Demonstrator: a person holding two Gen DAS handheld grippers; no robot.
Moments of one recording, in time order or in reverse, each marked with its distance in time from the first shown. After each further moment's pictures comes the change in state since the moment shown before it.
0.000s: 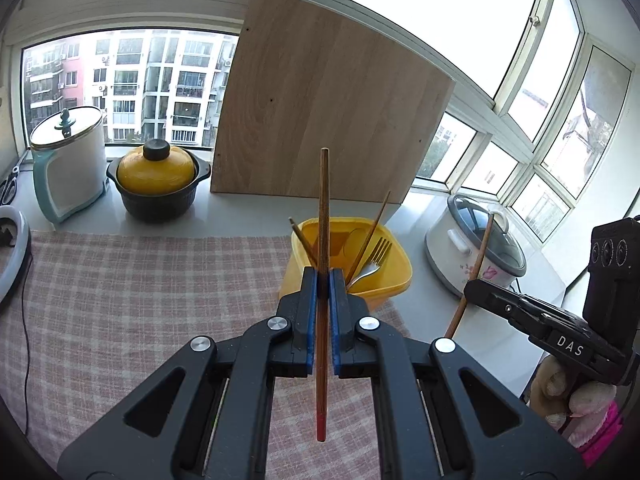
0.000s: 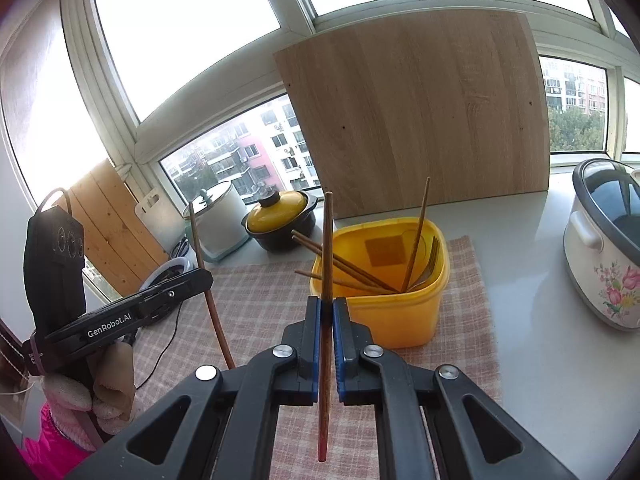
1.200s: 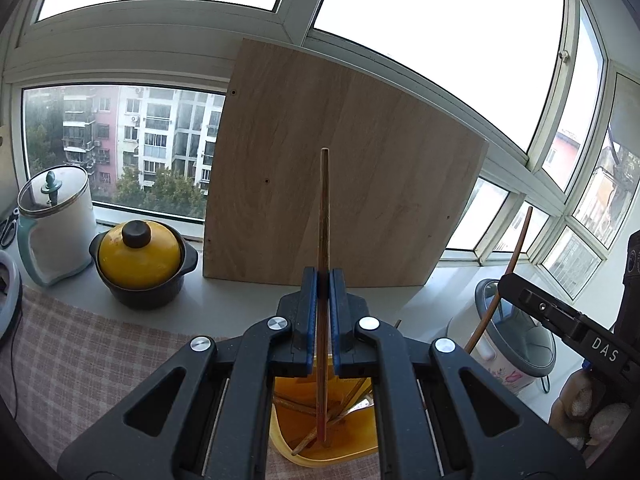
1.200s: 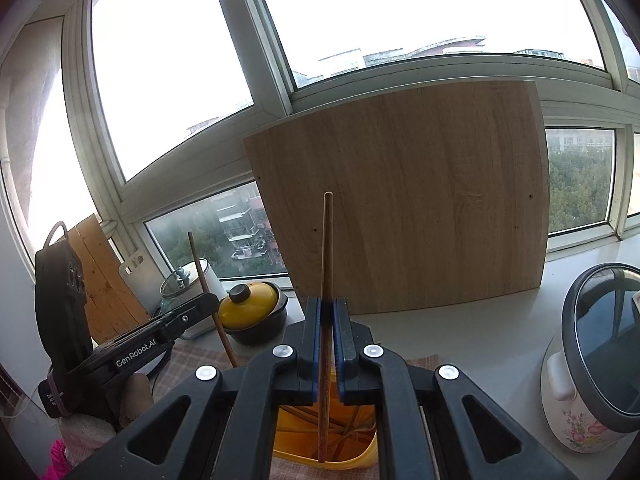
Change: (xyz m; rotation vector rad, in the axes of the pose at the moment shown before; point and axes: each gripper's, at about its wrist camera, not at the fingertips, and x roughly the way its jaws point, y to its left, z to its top) left arm 0.078 -0.030 0.081 -0.047 -0.179 0.119; right arm 0.025 -0.048 0.105 -0.049 -0.171 -0.019
